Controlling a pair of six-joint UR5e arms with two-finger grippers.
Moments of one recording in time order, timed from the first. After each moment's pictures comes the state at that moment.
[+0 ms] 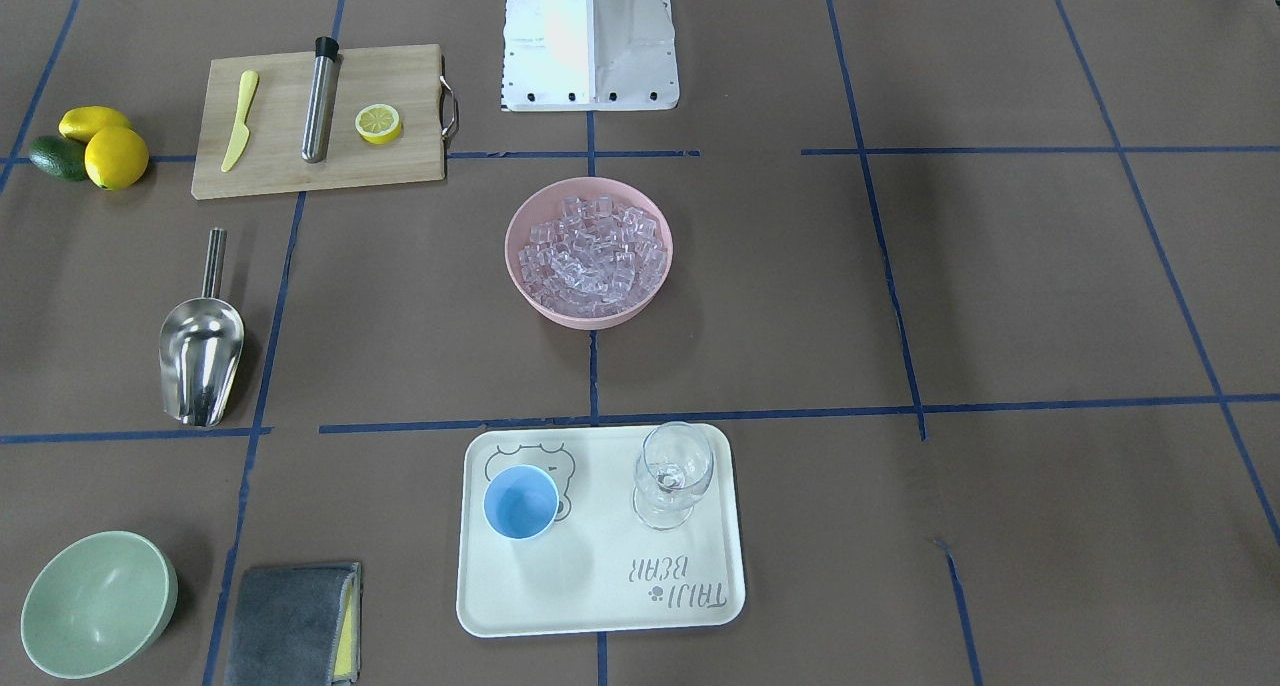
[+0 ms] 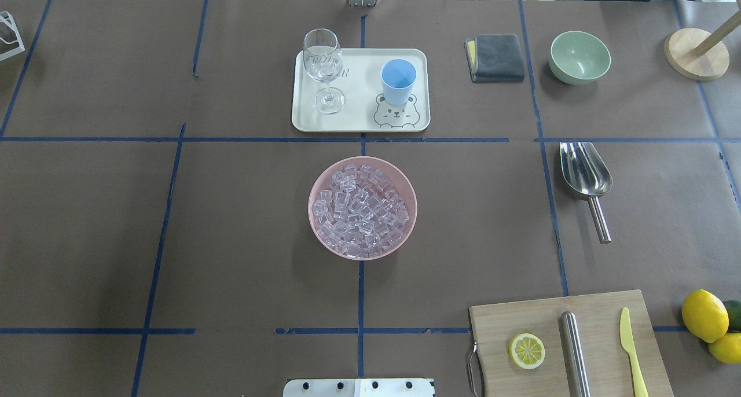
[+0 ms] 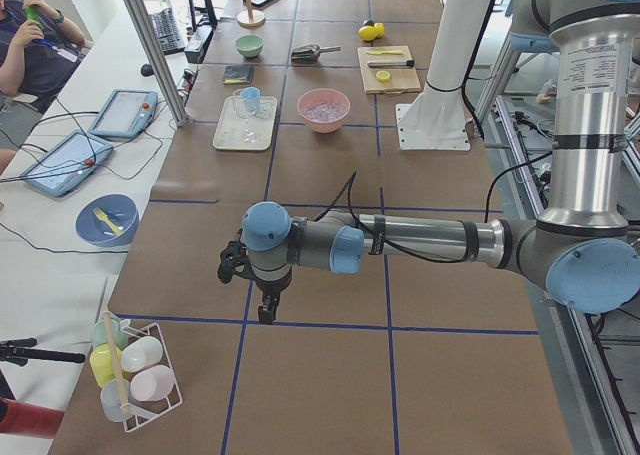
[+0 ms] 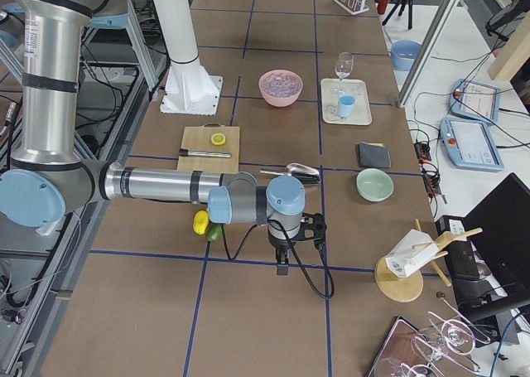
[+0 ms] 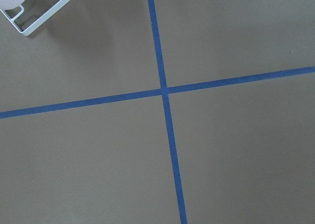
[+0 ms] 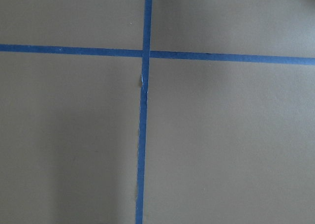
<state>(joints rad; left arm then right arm) -1.54 -1.53 -1.65 -1.66 -2.36 0.04 1.54 -1.71 1.68 -1.48 2.30 0.04</state>
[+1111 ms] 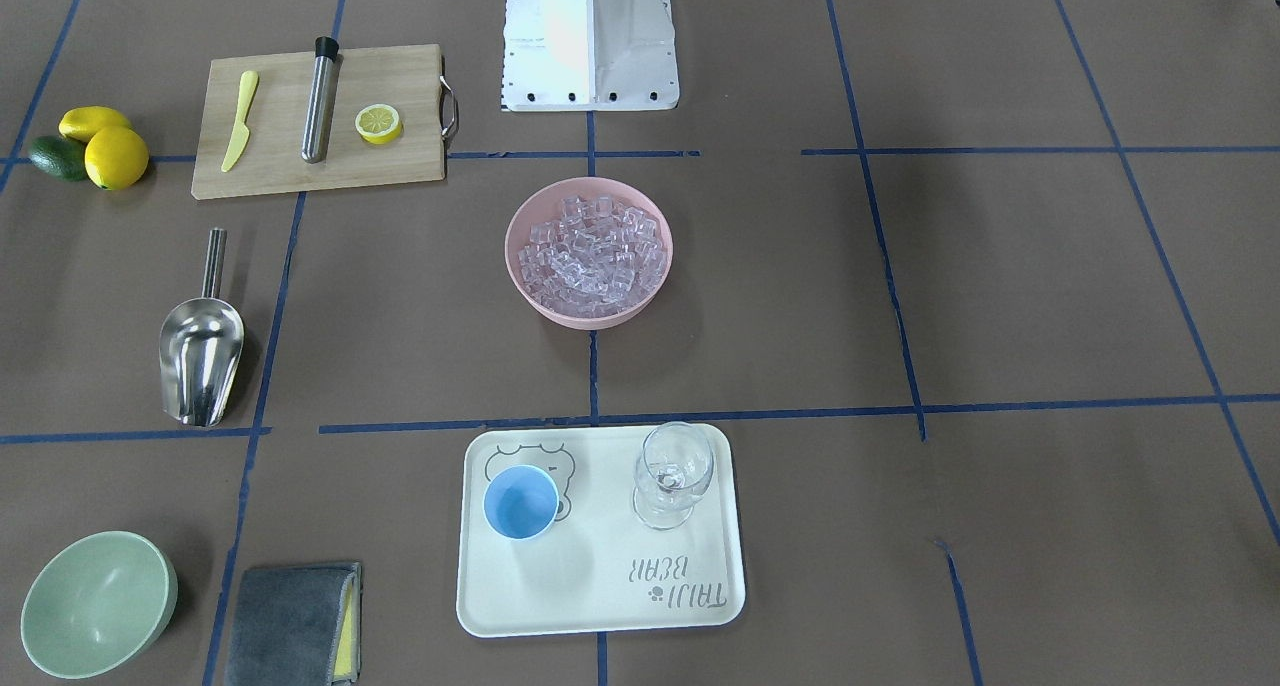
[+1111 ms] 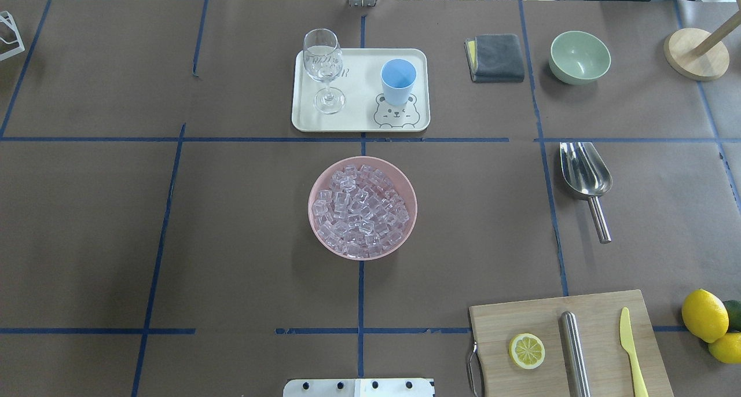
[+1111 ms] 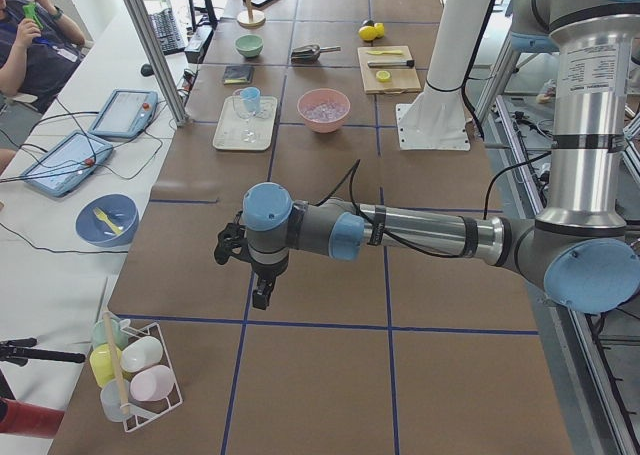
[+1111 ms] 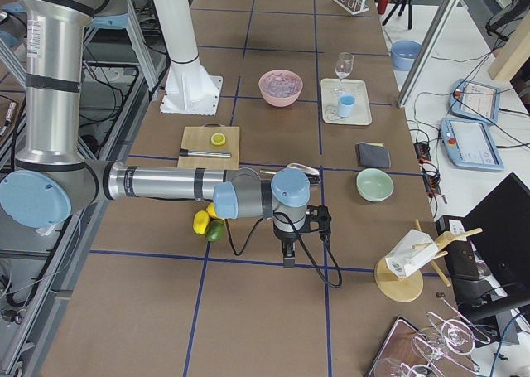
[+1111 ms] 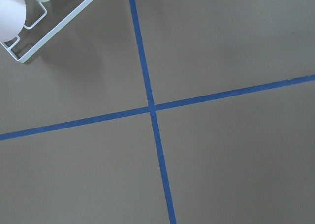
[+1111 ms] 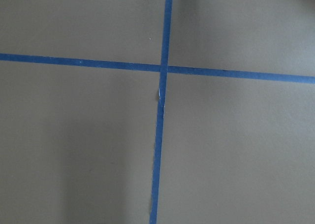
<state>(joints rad) -1.54 -1.54 -1.70 -1.66 -2.36 0.04 1.51 -1.68 1.69 -1.46 2.31 0.05</state>
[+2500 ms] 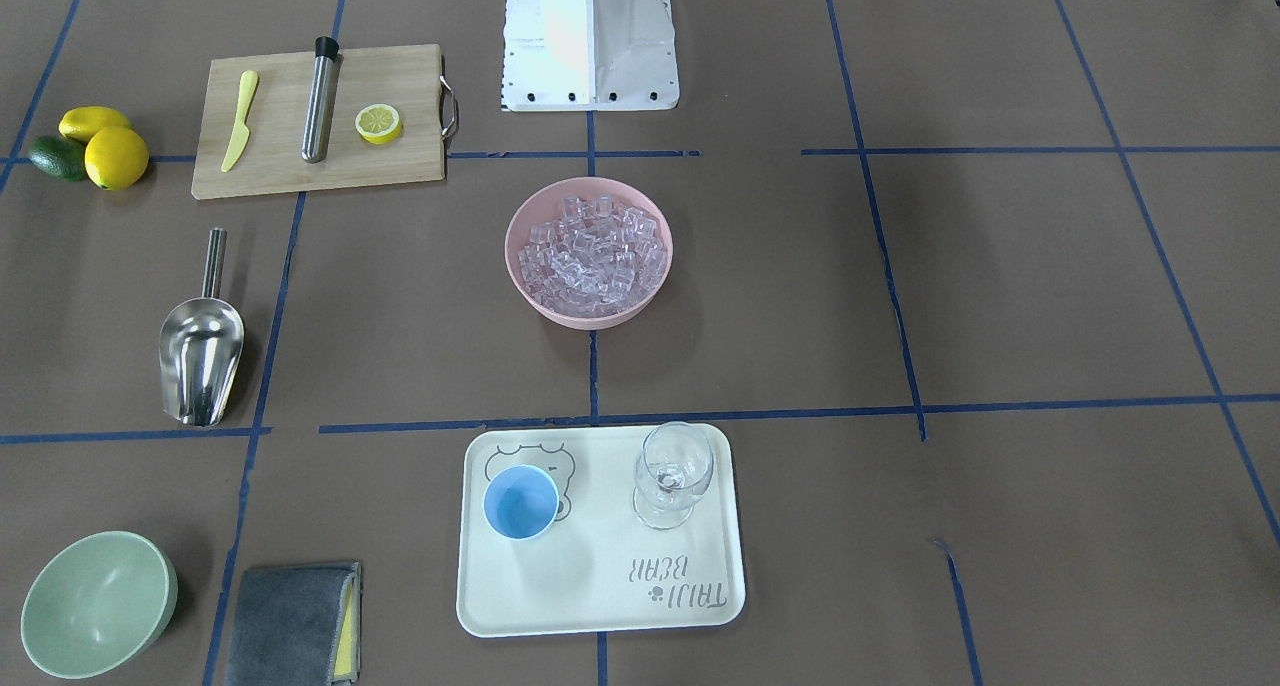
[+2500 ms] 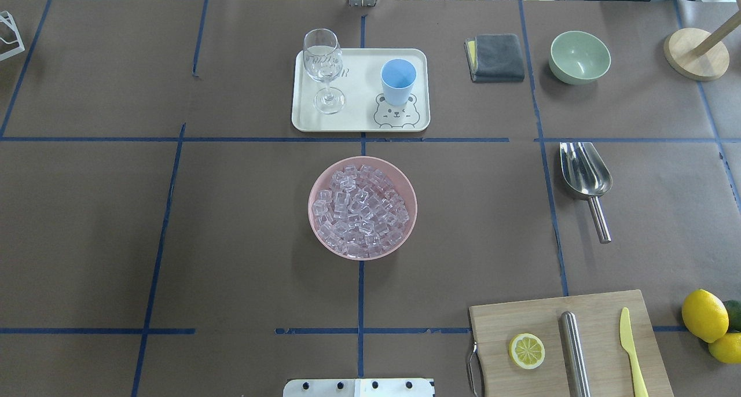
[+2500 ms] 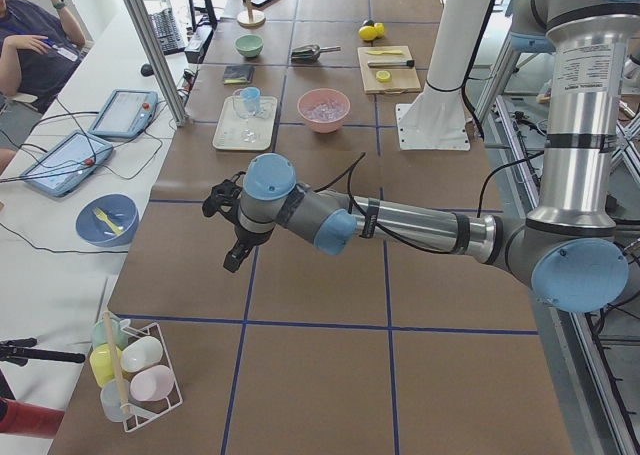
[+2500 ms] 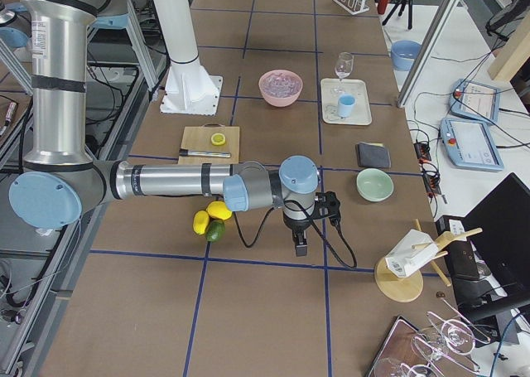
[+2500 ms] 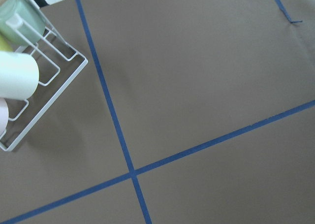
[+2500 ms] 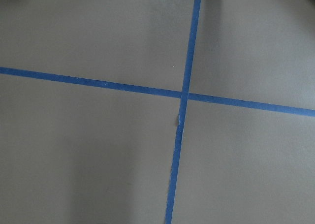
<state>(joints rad) -1.51 -1.58 -1.72 -2.01 -2.37 0.04 1.50 -1.65 1.70 -1.43 2.31 0.05</state>
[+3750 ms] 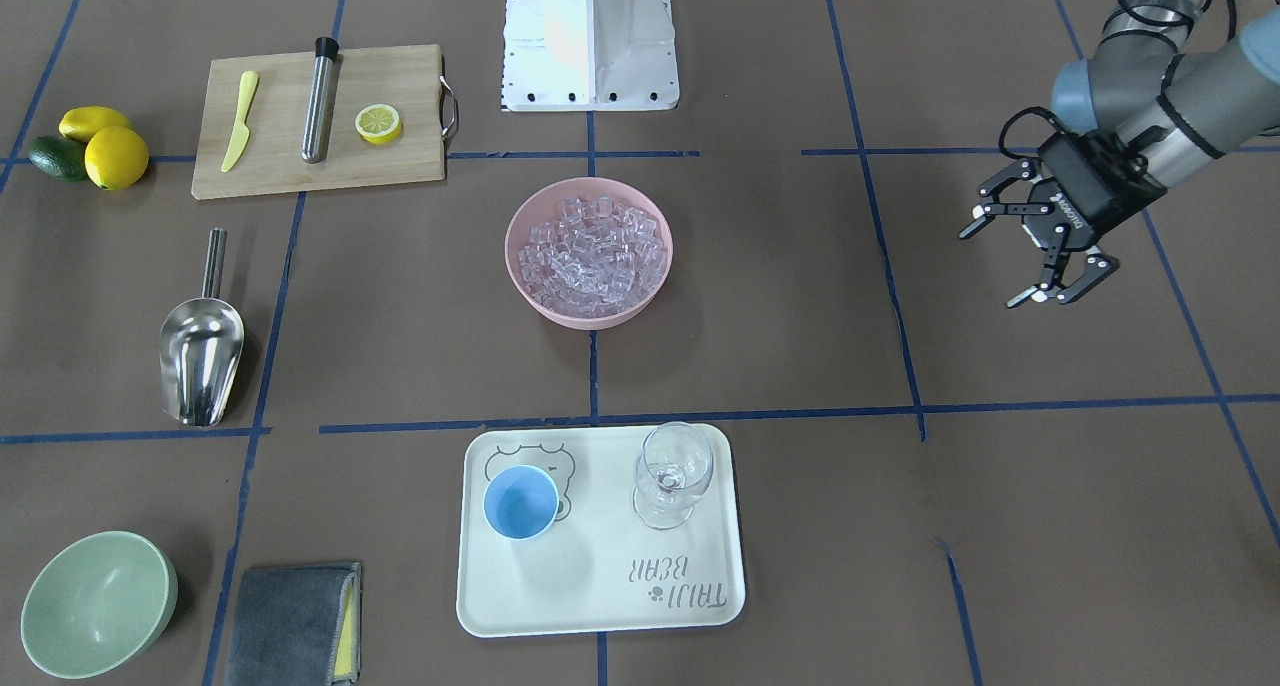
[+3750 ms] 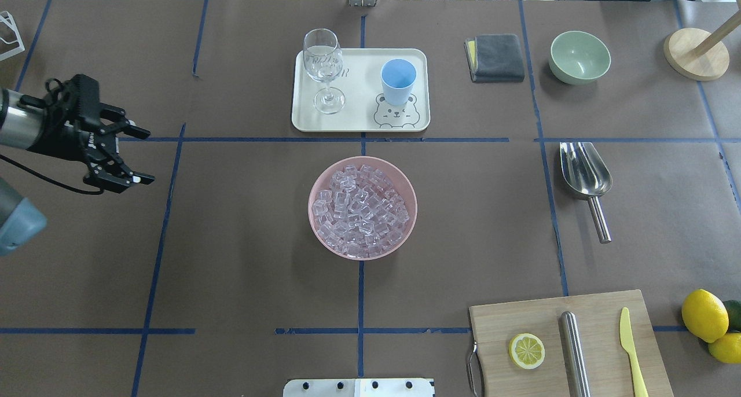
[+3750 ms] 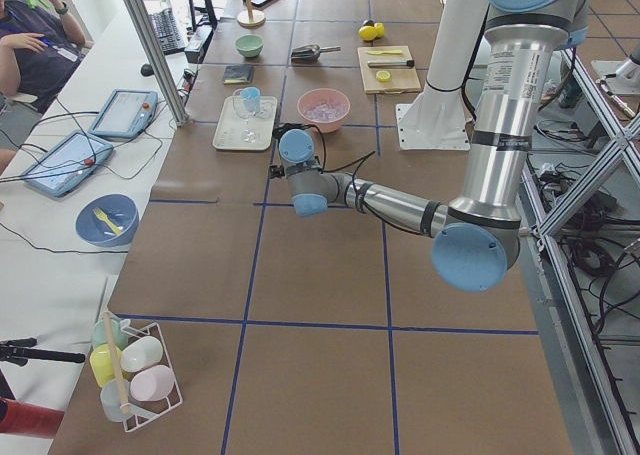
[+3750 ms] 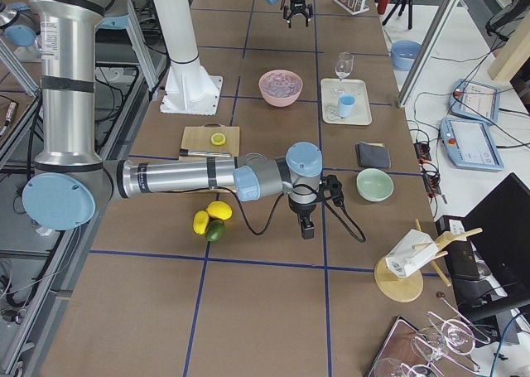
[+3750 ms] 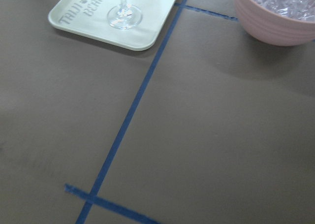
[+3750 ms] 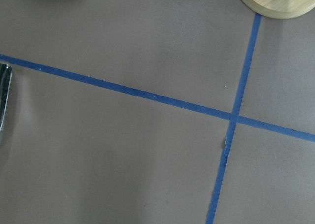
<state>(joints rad) -0.92 -1.75 -1.60 -2.61 -2.36 0.04 1.40 -1.63 1.74 -1.39 2.31 0.07</state>
